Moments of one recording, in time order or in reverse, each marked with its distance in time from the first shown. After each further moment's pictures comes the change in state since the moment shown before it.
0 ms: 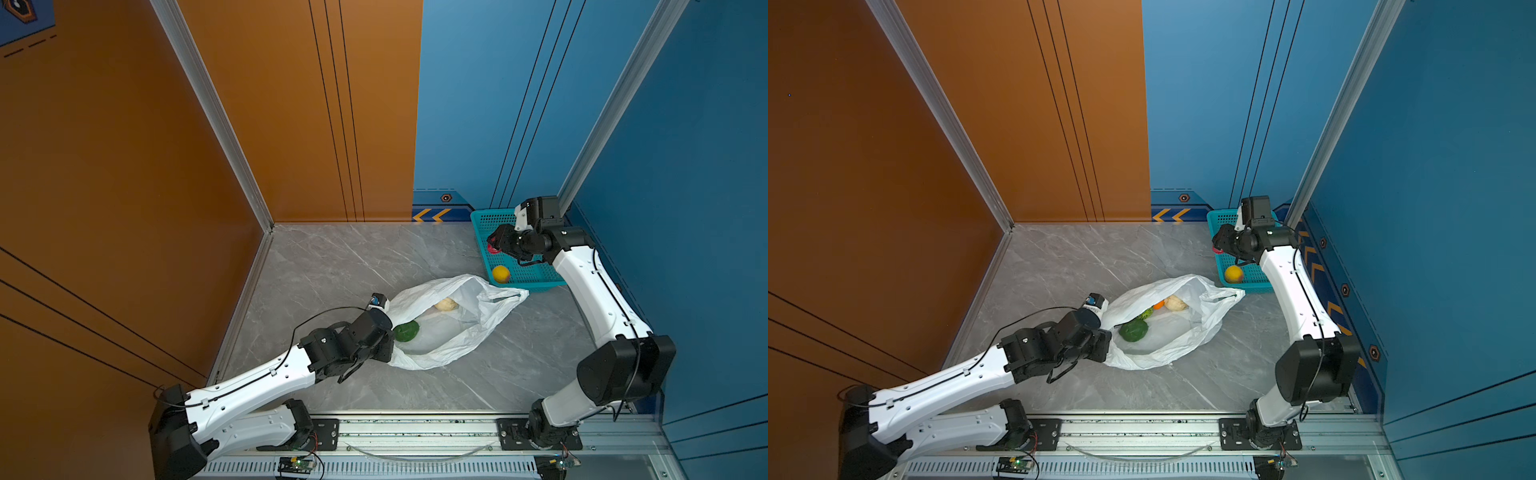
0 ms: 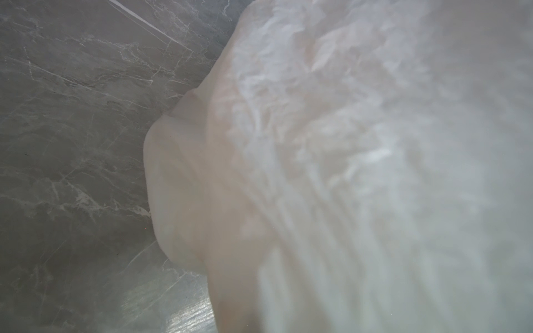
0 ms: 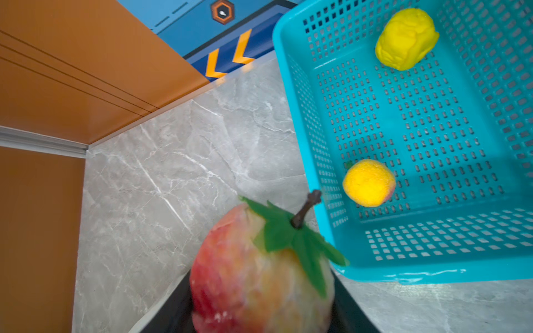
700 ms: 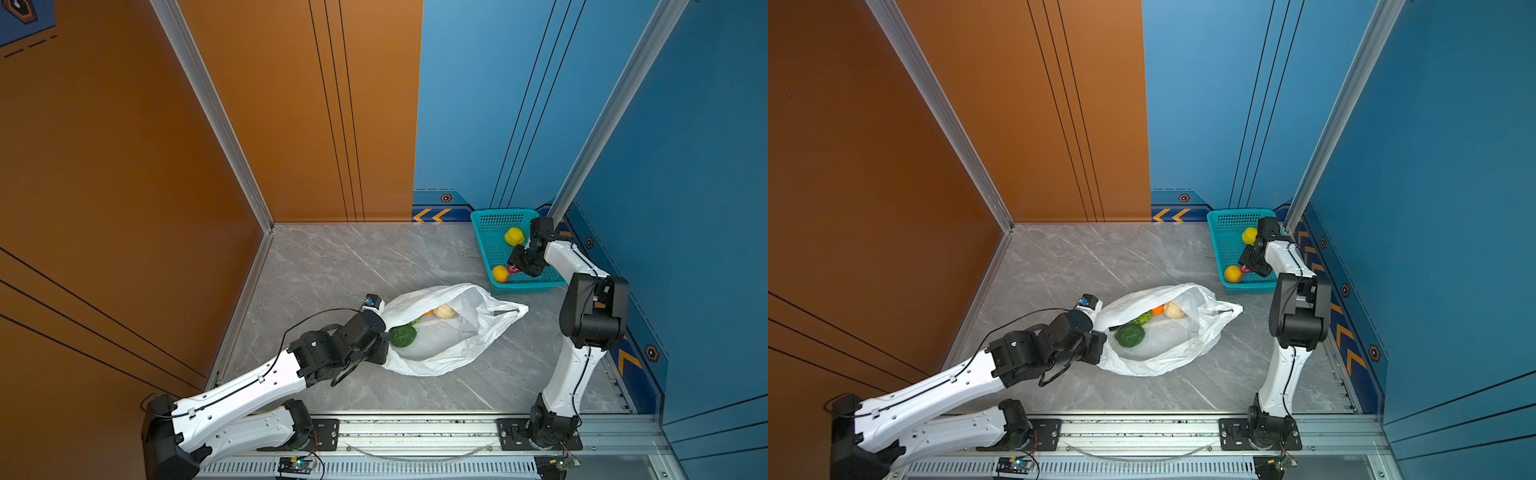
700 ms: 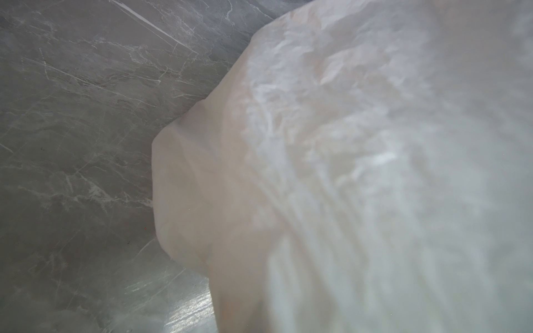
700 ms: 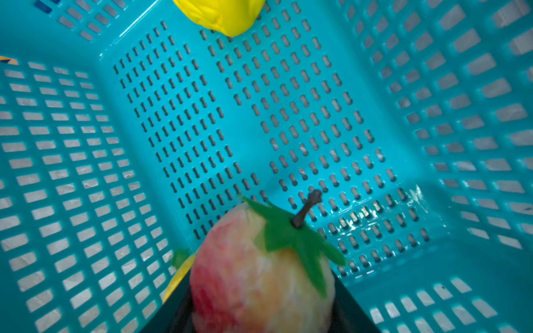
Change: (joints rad) left arm 0.000 -0.056 0.000 -0.037 -0.002 -0.004; right arm -0.203 0.411 -0.010 0.142 0.124 -0.063
